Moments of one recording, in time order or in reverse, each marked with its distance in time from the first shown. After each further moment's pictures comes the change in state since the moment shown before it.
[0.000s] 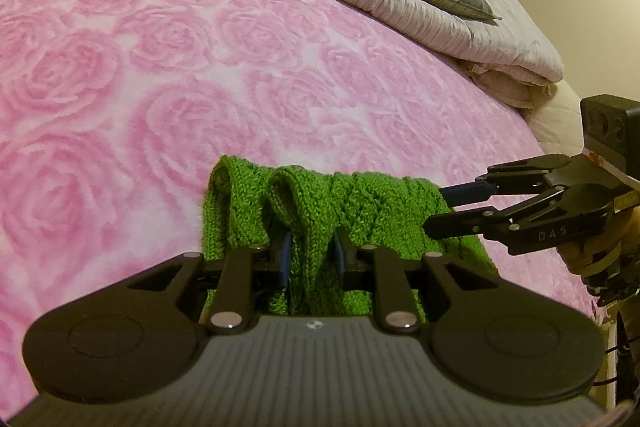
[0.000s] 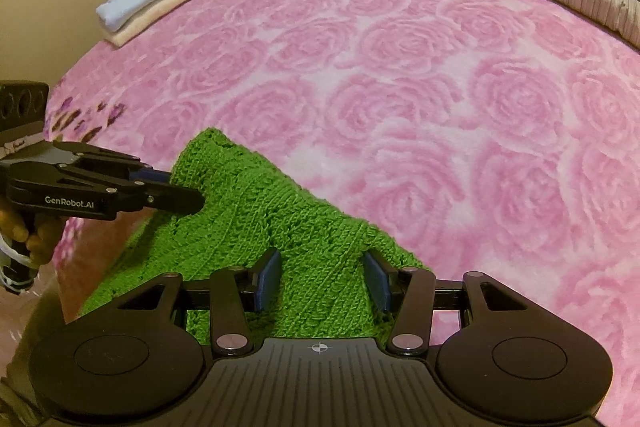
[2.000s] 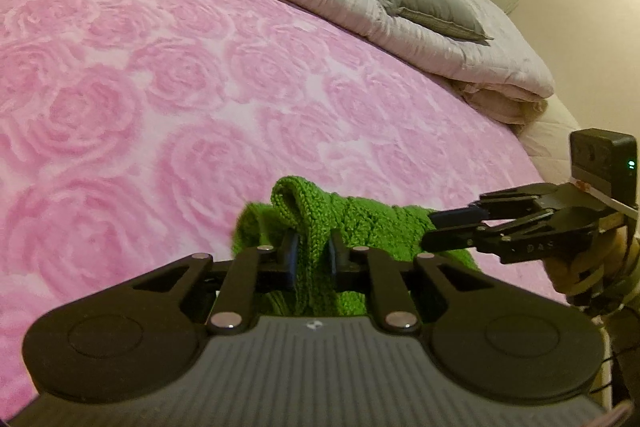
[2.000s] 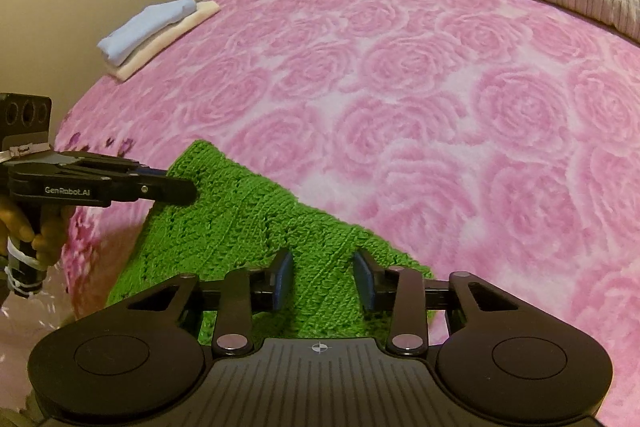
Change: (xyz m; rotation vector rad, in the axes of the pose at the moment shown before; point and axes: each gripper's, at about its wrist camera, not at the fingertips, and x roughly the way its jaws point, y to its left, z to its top) left arm -0.020 0.023 0.025 0.009 -0.042 -0.022; right arm -0.001 0.002 0.008 0.071 -0.072 0.035
